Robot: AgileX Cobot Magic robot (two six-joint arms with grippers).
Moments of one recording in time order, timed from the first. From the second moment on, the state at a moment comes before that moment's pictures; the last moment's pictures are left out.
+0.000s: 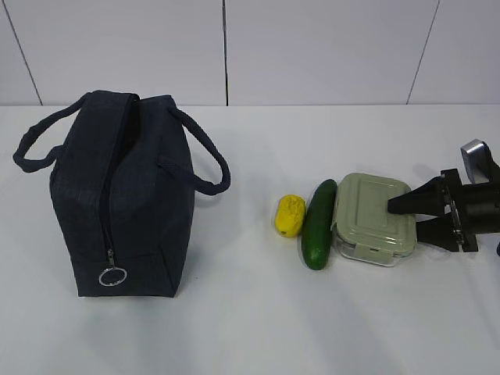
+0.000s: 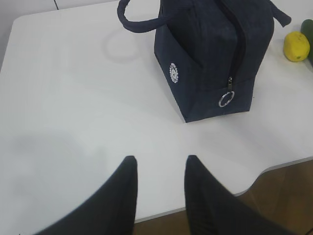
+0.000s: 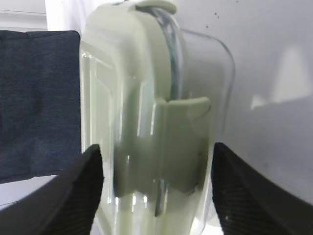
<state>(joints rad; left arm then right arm) -0.05 0.01 -0.53 -0.16 1.11 0.16 -0.39 2.20 -1.09 1.36 1.16 -1.15</state>
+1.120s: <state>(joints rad) -0.05 0.01 -0.53 -0.16 1.11 0.16 -0.39 2.20 -1.09 1.36 1.16 -1.16</state>
